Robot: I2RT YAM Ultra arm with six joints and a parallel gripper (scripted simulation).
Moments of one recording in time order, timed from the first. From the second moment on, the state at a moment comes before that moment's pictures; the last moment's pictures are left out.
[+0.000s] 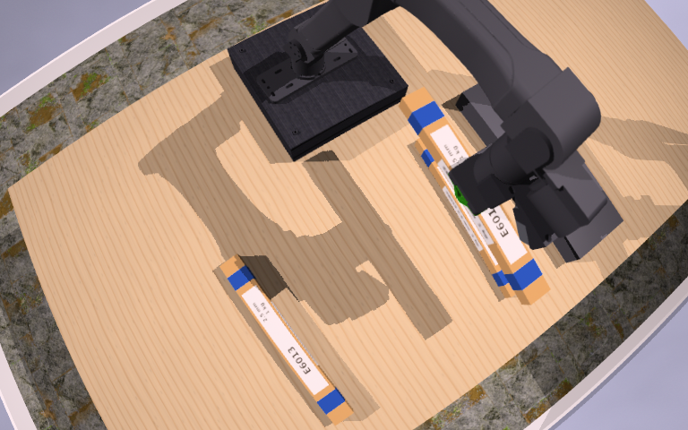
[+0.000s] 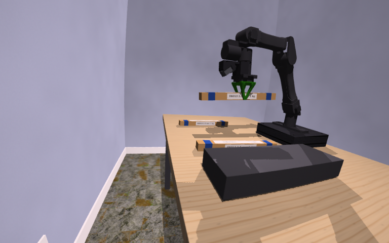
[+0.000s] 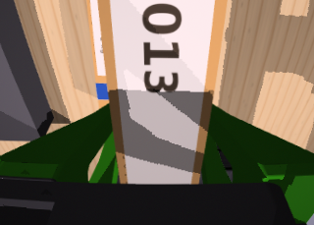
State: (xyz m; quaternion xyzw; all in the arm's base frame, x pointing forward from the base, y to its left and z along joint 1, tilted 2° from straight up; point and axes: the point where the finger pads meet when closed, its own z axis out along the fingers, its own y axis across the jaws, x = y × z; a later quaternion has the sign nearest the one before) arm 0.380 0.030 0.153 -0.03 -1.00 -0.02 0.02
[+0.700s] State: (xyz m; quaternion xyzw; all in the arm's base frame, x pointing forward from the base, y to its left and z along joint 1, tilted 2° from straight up) arm 0.376 0.078 0.148 -0.03 -1.00 -0.01 0.02
